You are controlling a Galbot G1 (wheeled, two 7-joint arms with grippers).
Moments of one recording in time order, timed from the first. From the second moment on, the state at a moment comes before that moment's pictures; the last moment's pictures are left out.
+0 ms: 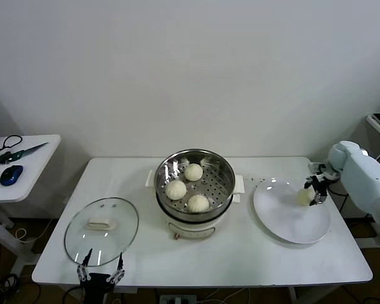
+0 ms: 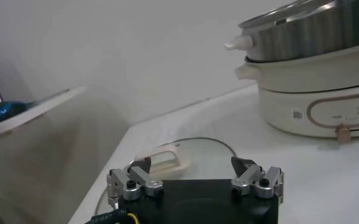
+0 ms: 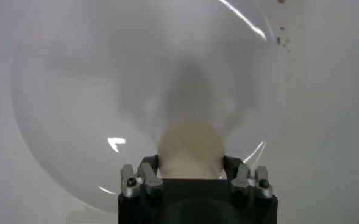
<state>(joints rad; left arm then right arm) 1.79 -1.58 -0.65 -1.97 0.26 -0.06 -0.02 0.11 0.93 -0.69 0.45 -0.26 0.20 -1.16</state>
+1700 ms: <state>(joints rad) 1.81 -1.54 -0.60 -2.00 0.23 -0.08 -0.01 0.72 1.26 -1.78 1.08 0.87 -0.27 -0.90</state>
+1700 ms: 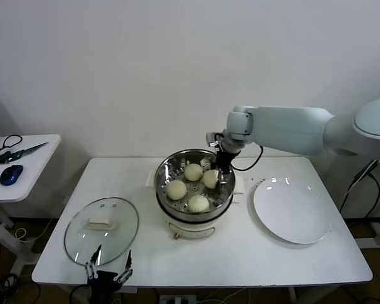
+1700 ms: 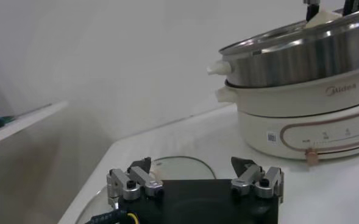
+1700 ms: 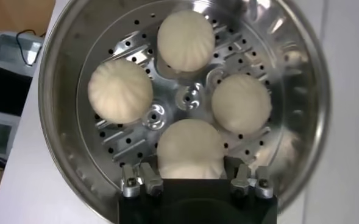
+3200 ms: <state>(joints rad) 1.81 -1.53 -0.65 -2.03 0.24 -0.08 -0.01 0.57 0.79 -1.45 1.31 0.91 0.06 -0.53</state>
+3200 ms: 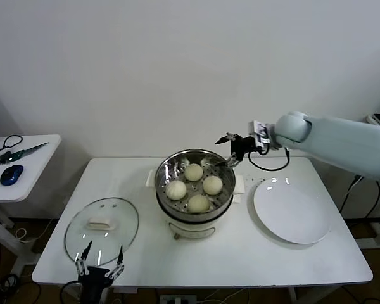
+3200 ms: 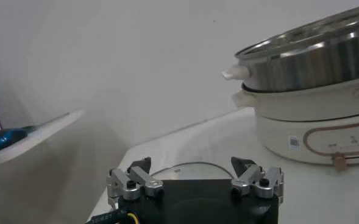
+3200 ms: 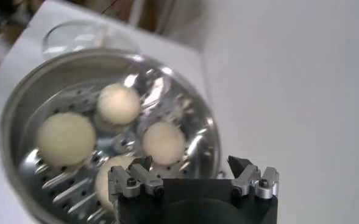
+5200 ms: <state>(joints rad) 1.37 -1.42 -0.76 -1.57 1.59 -0.09 -0.14 -1.23 0.98 0.51 1.50 0.51 0.14 -0.26</state>
